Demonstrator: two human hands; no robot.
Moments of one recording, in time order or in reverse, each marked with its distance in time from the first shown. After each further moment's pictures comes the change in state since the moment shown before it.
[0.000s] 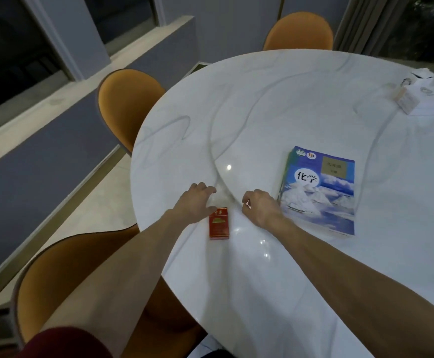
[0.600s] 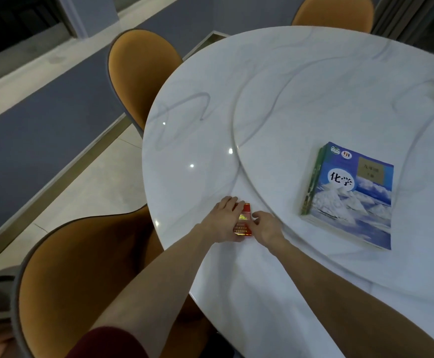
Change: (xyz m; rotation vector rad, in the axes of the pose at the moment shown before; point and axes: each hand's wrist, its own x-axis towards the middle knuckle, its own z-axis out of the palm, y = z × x) left_hand 0.012 -0.027 0.084 -0.012 -0.067 0.175; right_hand 0.018 -0.020 0.089 0.364 -0.114 0.345
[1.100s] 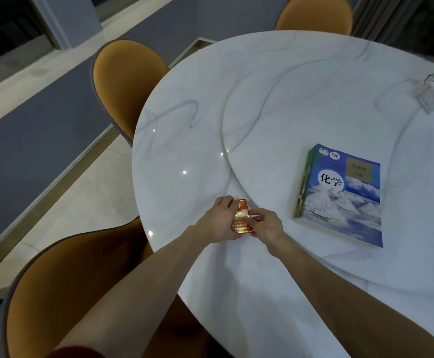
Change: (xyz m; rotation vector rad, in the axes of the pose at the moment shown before) left_hand 0.008 0.006 -0.029 -0.135 0.012 -0.005; right_hand 0.000 0.000 -0.018 0.512 0.037 0.073
